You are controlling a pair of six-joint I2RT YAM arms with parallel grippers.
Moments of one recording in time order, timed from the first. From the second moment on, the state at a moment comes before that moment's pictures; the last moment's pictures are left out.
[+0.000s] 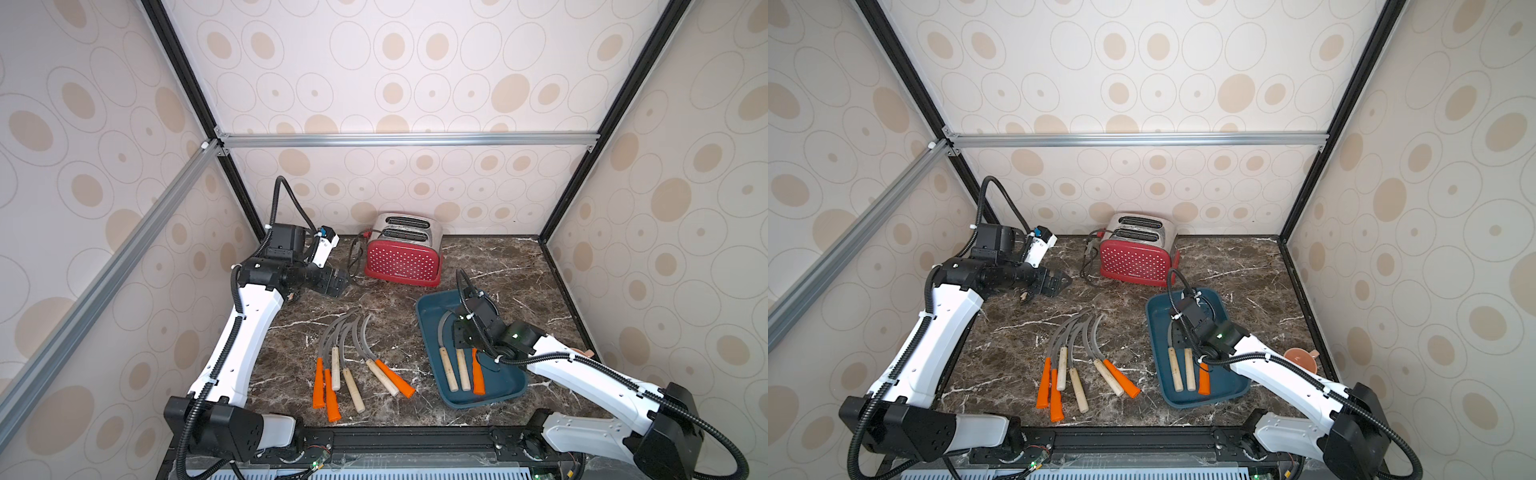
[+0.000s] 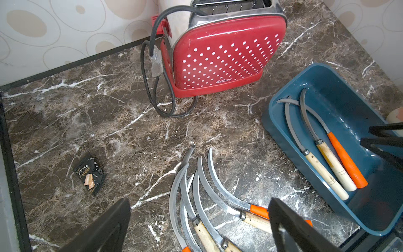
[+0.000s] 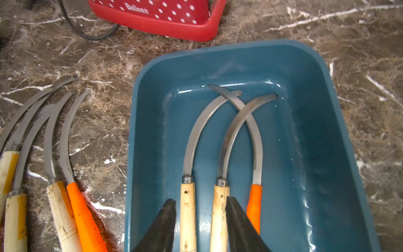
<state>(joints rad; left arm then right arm) -0.15 1.35 1.48 -0.98 0.29 0.21 0.76 1.17 0.89 -0.62 0.32 0.54</state>
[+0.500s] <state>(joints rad) -0.15 1.35 1.49 -0.98 0.26 0.21 0.68 1.19 1.04 -0.51 0.41 0.34</state>
